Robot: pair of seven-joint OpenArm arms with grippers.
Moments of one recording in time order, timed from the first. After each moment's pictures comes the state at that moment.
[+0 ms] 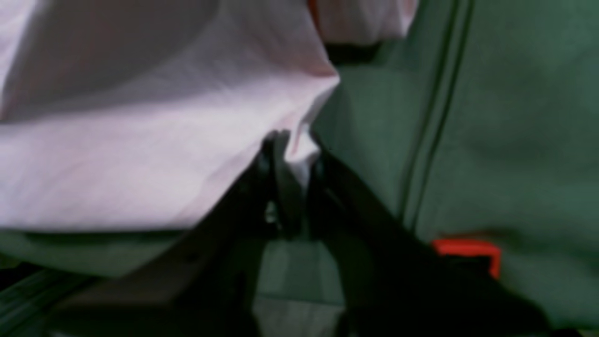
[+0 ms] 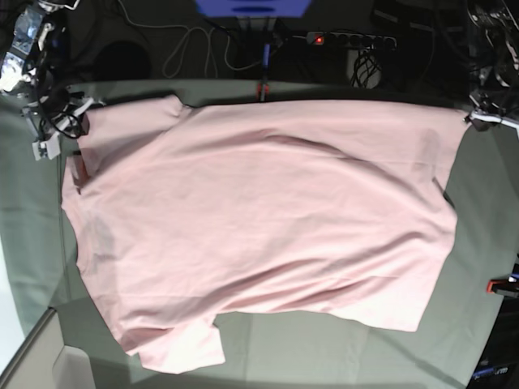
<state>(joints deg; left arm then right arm) 20.6 -10.1 -43.3 92.1 -33.3 -13.0 48.4 -16.8 7.9 36.9 83.3 7.5 39.7 -37.1</state>
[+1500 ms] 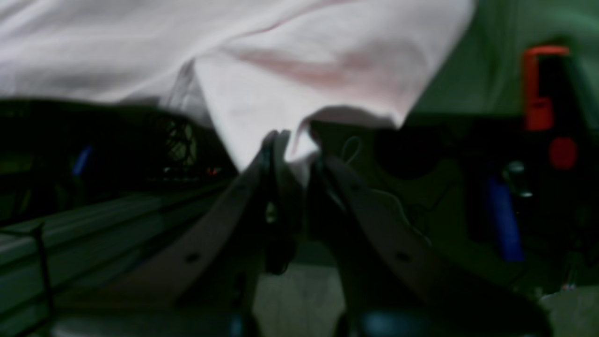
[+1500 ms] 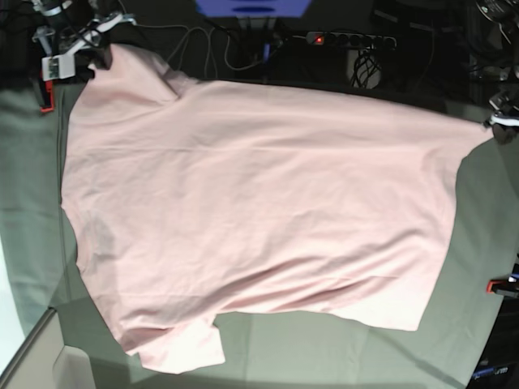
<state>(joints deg) 22.5 -7.6 -49.4 108.0 -35.9 -13.2 53.9 -44.9 -9.5 38.4 114.2 15.8 39.9 -37.0</state>
